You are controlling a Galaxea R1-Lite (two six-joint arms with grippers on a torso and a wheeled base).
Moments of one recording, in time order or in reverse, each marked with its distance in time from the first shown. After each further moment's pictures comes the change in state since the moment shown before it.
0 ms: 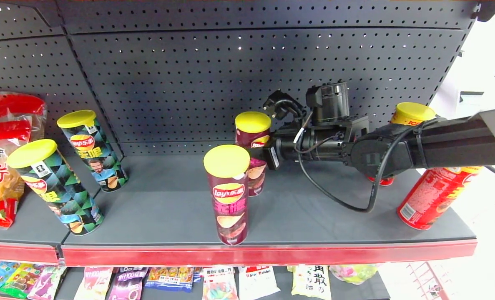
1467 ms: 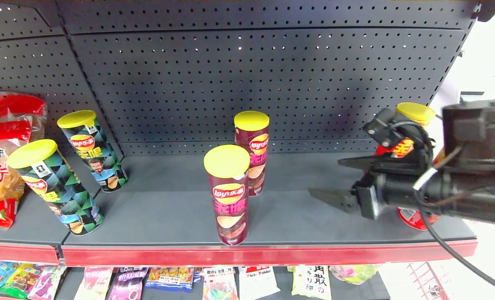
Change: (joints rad) left arm -0.005 0.209 -0.005 -0.176 -0.109 -0.039; right arm -0.045 -0.605 0.672 0.000 -0.182 0.096
